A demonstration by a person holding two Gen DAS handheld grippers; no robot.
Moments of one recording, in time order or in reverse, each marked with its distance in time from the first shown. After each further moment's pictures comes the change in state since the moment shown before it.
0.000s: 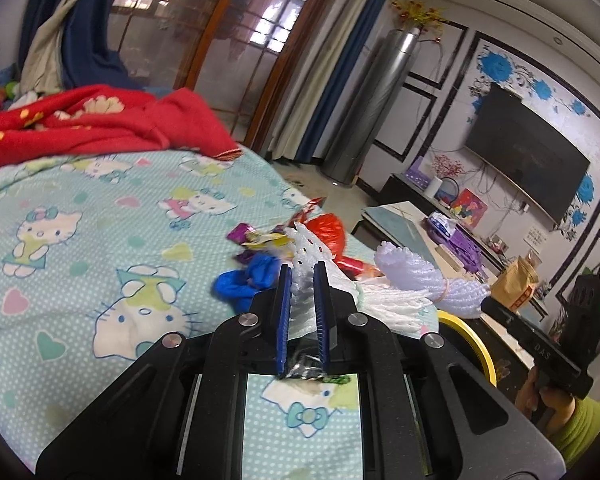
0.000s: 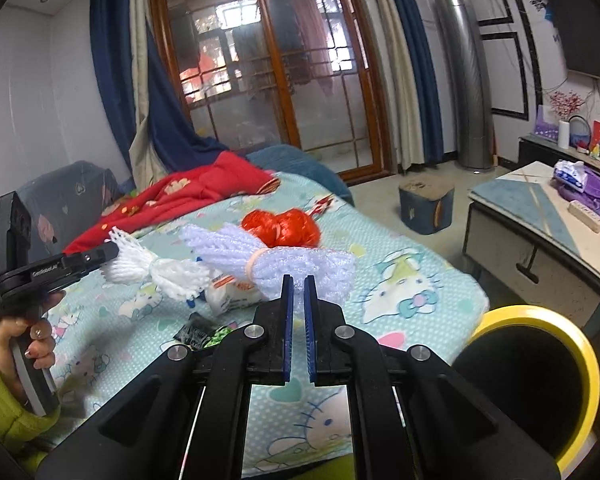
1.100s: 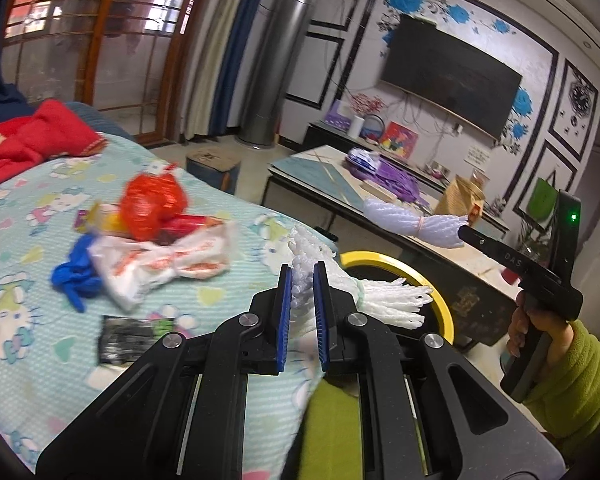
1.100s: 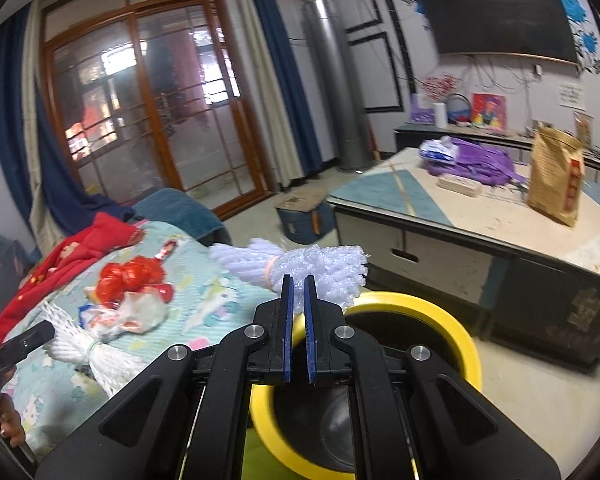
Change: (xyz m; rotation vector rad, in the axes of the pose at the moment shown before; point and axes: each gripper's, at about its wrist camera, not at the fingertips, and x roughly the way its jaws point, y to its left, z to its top) left arm 0.059 -0.132 -0.046 0.246 0.144 -0.223; right arm -0.086 -0.126 -0.025 0.238 -0.086 -0.382
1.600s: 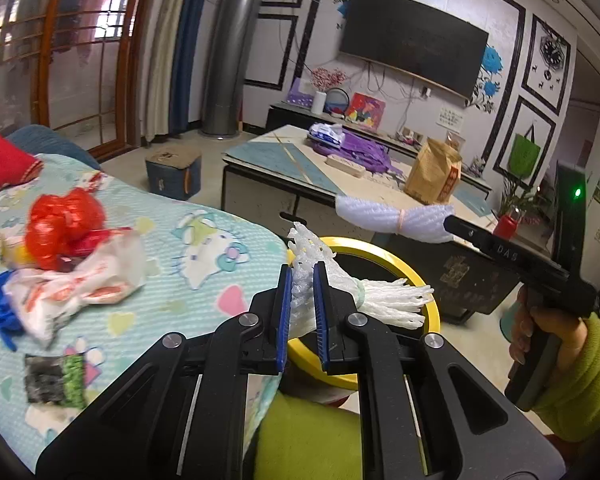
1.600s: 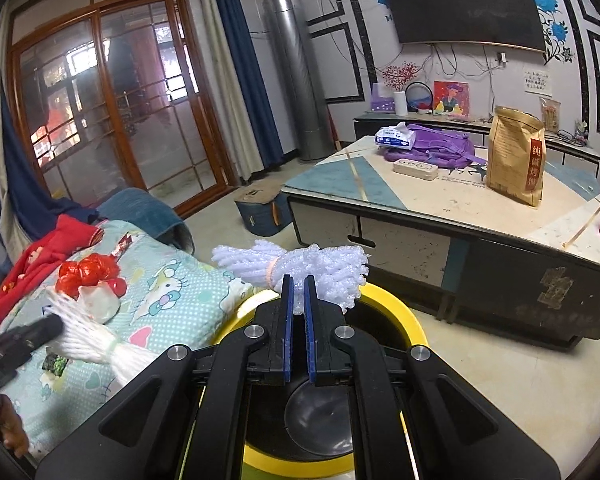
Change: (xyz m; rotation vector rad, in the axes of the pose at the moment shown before) left arm 0.065 -0.064 -0.002 0.136 0.066 -0.068; right arm -0.001 -0.035 -0.009 0.049 0.028 -0.112
